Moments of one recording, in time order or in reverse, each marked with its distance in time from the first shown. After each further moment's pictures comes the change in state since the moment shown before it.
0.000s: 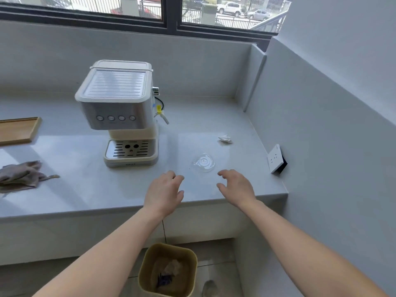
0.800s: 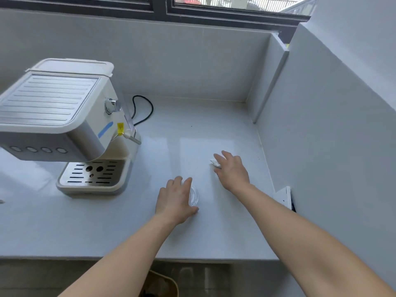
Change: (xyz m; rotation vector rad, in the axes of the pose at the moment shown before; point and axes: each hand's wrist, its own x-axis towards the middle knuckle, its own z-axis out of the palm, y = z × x) left_hand 0.175 0.068 0.075 0.074 -0.181 -0.245; right_hand 0.231 0.076 -0.013 -0.141 -0.077 -0.128
